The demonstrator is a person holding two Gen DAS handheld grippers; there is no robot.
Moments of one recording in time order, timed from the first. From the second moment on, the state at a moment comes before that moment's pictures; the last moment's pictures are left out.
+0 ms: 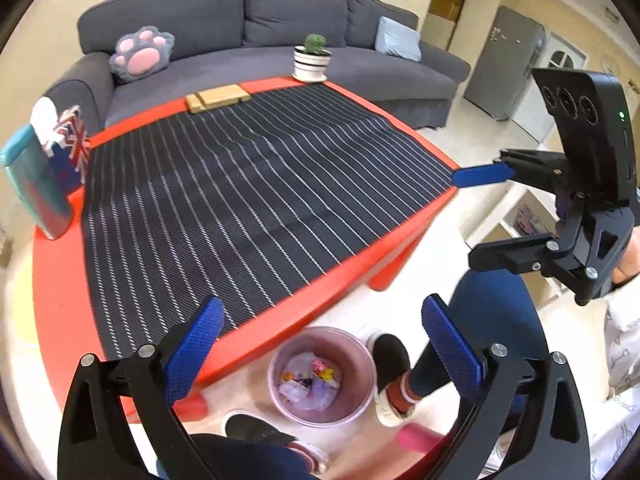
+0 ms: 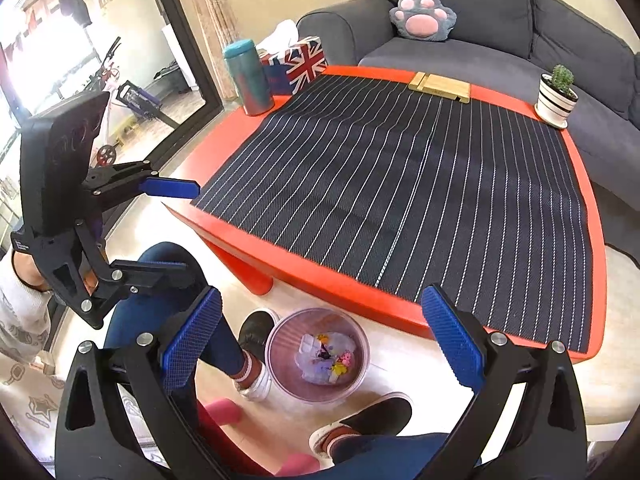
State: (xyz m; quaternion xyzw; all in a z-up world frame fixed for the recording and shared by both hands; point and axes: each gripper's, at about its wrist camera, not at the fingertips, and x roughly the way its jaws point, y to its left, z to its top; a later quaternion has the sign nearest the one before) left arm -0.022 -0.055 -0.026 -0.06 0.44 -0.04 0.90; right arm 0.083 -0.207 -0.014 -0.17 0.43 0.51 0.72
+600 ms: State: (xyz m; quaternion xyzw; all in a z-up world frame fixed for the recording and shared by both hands) left arm 0.000 -0.012 0.007 -0.08 0.38 0.02 0.92; right arm 0.113 -0.189 0.017 -0.14 0.39 0.51 0.75
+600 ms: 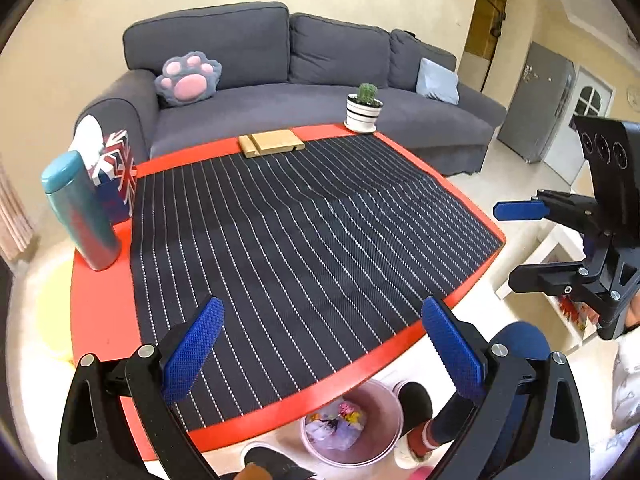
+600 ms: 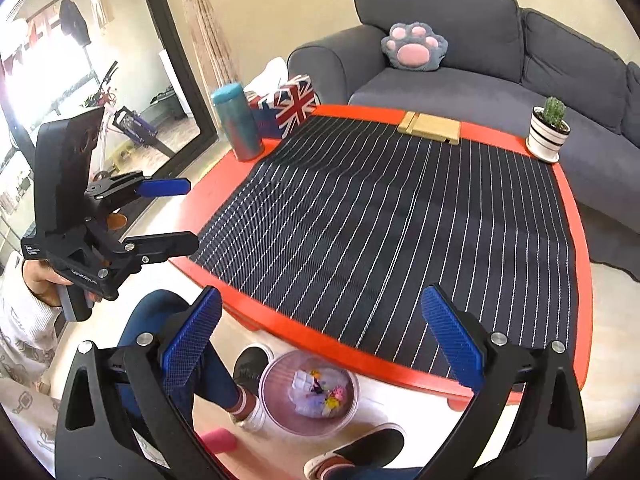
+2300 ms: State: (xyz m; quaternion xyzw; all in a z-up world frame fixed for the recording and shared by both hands) left arm 0.010 0.010 0.015 -0.09 0.38 0.11 0.92; right arm 0.134 -0.181 0.027 -0.13 0.38 0.51 0.76
